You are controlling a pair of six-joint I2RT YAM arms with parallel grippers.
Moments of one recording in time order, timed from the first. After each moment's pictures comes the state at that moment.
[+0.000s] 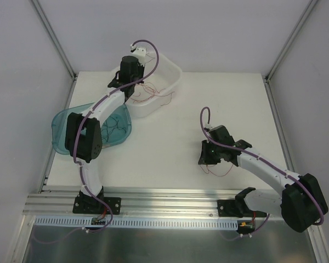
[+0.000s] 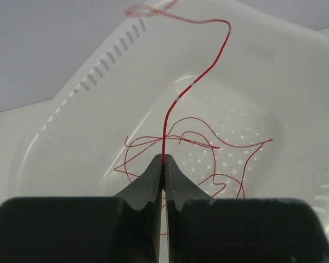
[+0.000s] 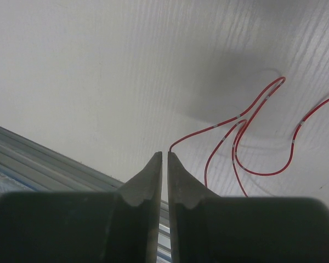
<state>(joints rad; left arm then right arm) -0.33 1.93 1.64 -0.02 -0.18 0.07 0.57 1.16 0.65 -0.52 -0.18 0.50</state>
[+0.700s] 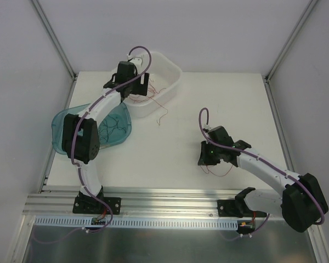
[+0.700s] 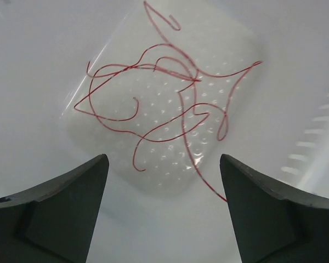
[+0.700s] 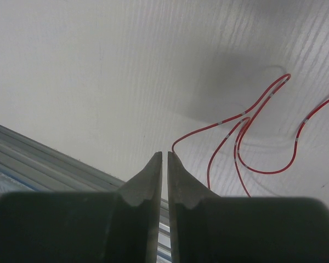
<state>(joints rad) -0.29 1.92 1.59 -0.28 -0.03 -0.04 0.59 1.16 0.65 -0.53 -0.17 0.50</state>
